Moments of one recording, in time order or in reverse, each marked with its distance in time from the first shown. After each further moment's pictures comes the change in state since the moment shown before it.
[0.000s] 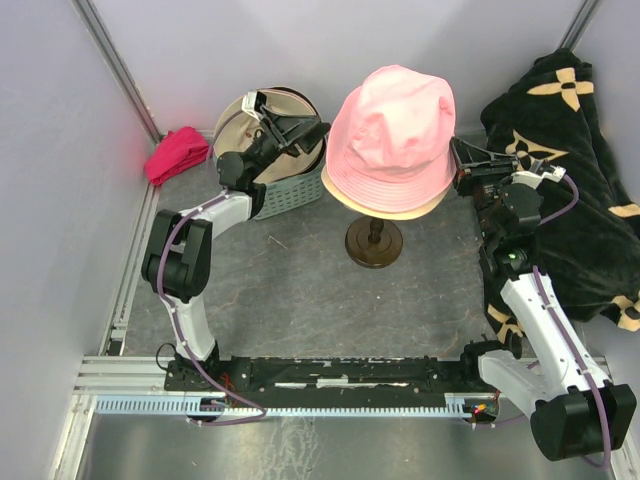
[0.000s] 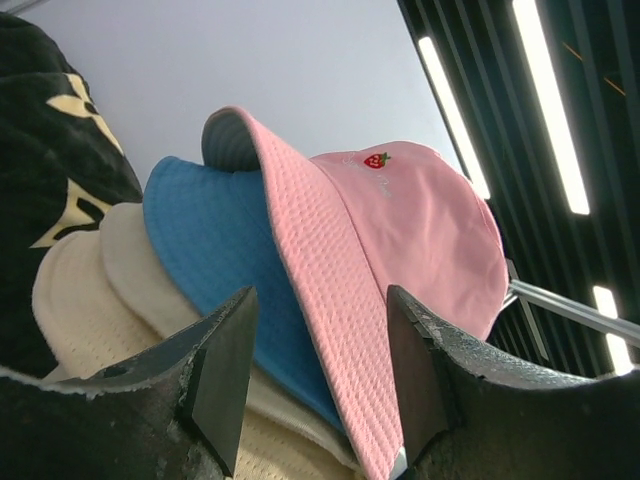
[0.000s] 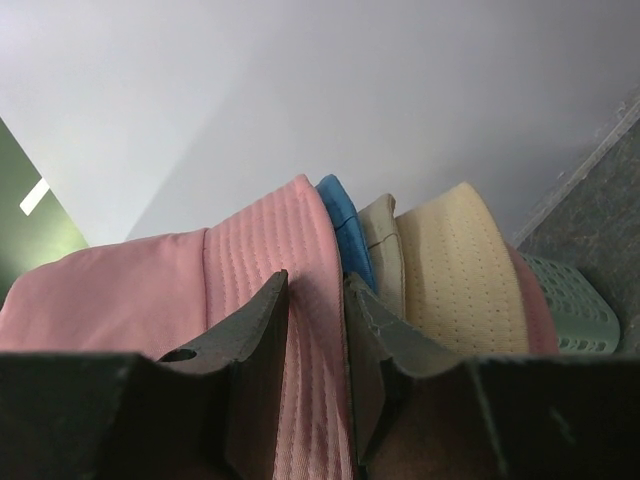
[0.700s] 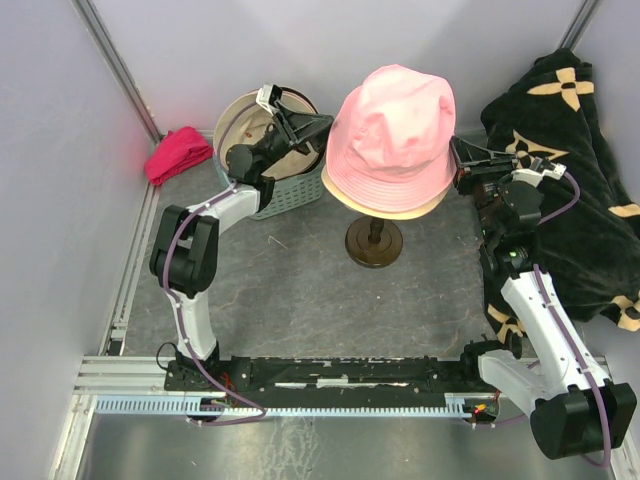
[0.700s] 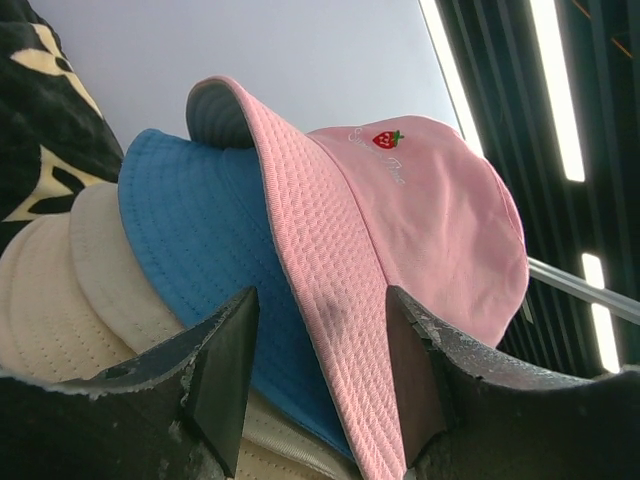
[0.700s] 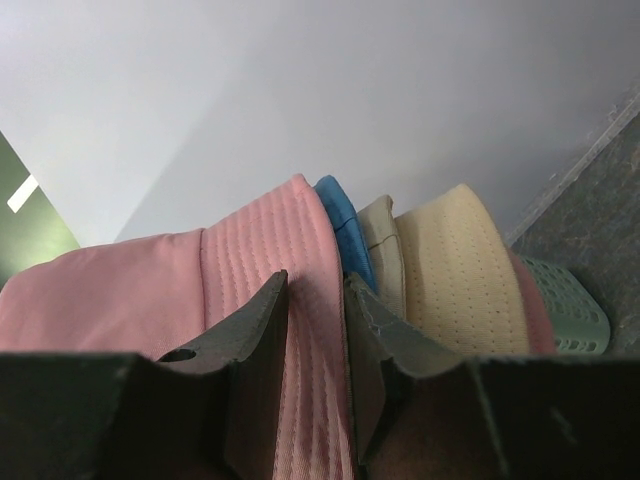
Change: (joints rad) left arm -0.032 0.056 0.122 -0.036 0.070 -0.010; right arm 0.000 0.009 0.019 -0.020 -0.004 -0.018
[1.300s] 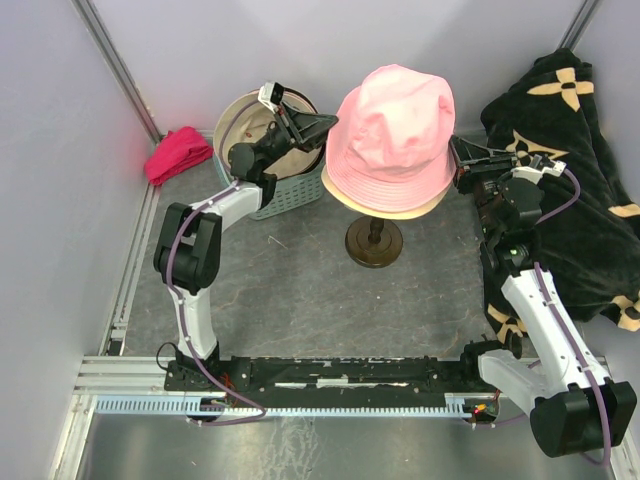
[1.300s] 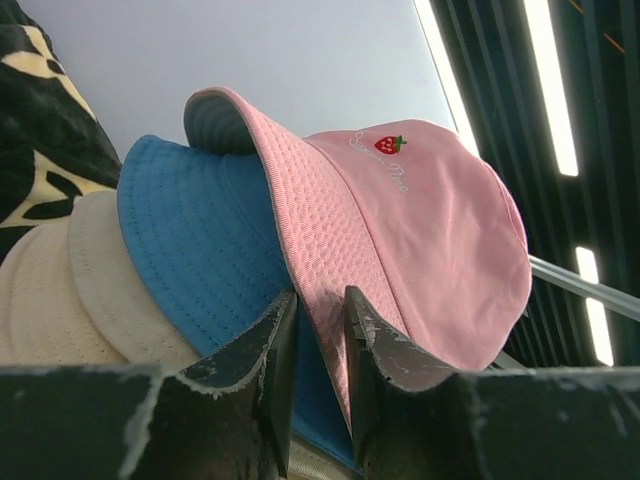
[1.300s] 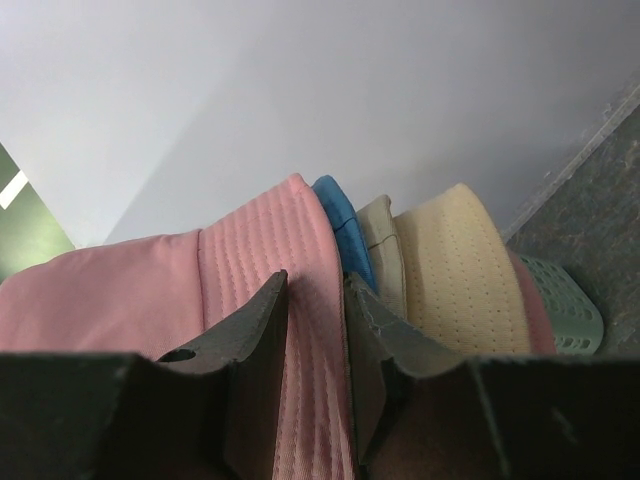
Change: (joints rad) left arm -0.006 0.034 0.042 0.019 0.003 -0.022; right arm -0.001 0.011 0.021 -0.022 -0.009 -0.011
